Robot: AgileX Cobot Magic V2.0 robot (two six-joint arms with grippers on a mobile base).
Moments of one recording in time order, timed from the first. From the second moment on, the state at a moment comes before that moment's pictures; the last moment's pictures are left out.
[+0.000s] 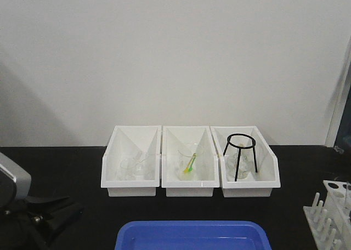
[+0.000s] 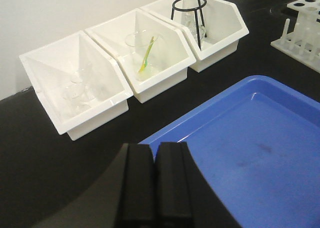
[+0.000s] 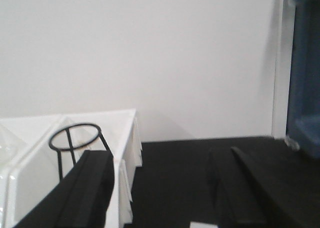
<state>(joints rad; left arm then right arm) -0.57 0.98 -0.71 0.09 0.21 -0.03 -0.45 1.59 -0.78 -0.75 -0.86 0.63</state>
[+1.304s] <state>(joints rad) -0.57 0.62 -0.50 0.17 0.38 -0.21 -0.35 0.47 -0.41 -1.79 -0.64 1.85</state>
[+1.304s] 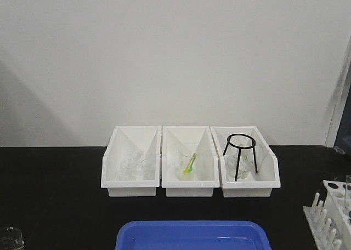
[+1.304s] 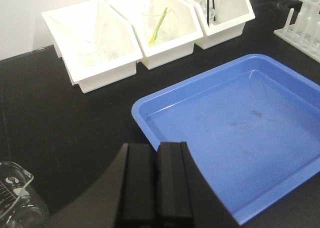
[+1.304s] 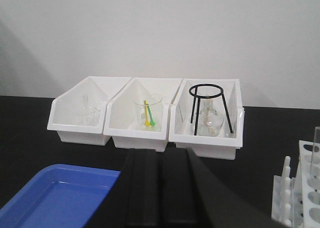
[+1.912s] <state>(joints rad) -0.55 0.62 -0.50 0.14 0.37 -0.13 -0.35 0.47 -0.41 -1.79 -0.64 1.85</state>
